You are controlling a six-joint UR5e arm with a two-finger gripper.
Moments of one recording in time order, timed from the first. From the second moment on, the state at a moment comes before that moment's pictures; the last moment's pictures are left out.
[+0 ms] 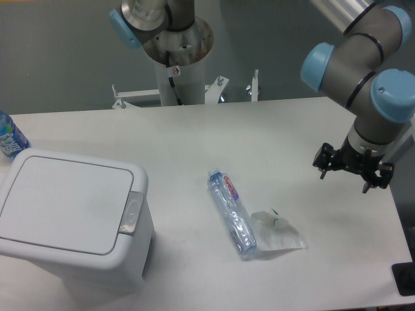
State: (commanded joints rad) arm 2.75 -2.09 -1.31 -1.25 1.54 1.17
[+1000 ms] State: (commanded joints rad) arm 2.65 -2.06 -1.31 -1.27 1.54 0.96
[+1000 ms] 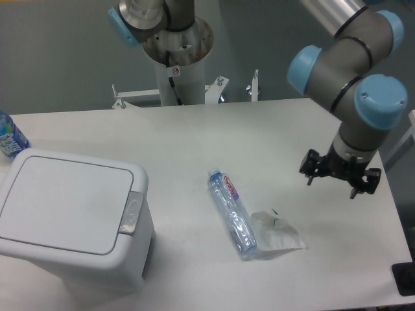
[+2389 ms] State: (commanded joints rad) arm 2.42 -1.94 -1.28 -1.04 1.14 0.22
